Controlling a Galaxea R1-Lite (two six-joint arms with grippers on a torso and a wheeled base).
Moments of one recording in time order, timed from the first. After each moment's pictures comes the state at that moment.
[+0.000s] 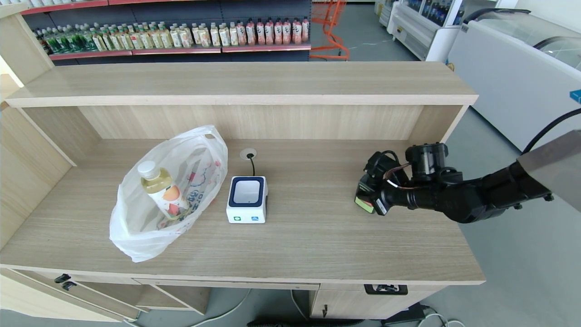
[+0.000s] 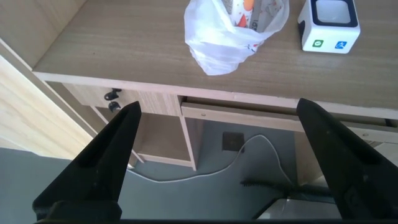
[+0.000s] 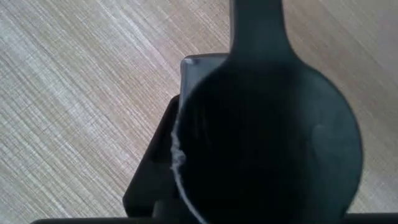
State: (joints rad) left arm 0.00 0.00 0.00 0.05 0.13 0.00; right arm 0.26 2.12 -1.16 -0.50 0.27 -0.57
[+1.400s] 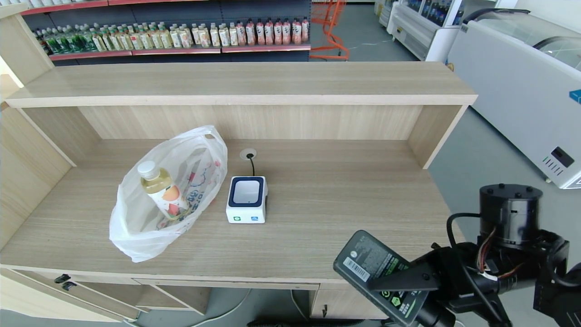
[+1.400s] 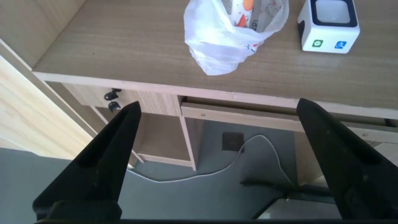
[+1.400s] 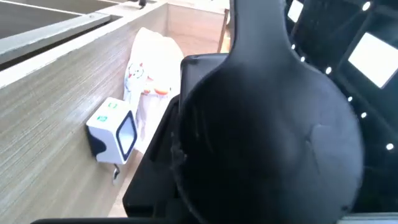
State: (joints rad) left arm 0.00 0.00 0.00 0.05 0.13 0.00; right arm 0.43 1.68 -0.44 -0.88 1.19 -2.43
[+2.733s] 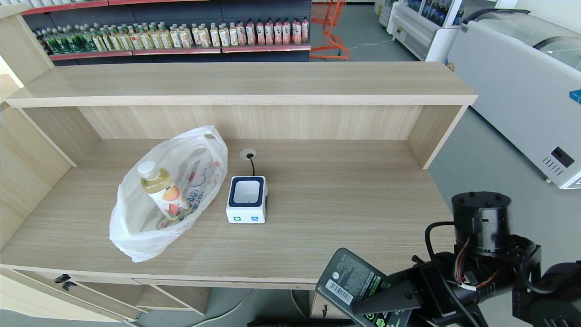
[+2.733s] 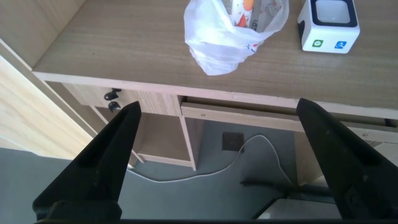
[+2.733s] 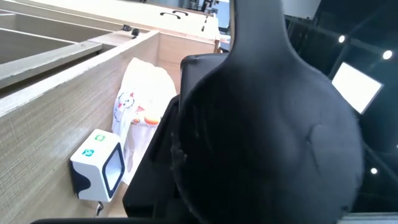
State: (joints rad) left arm 0.00 0.00 0.00 0.05 0.13 0.00; right arm 0.52 1.74 -0.46 -0.88 1.20 -2.48
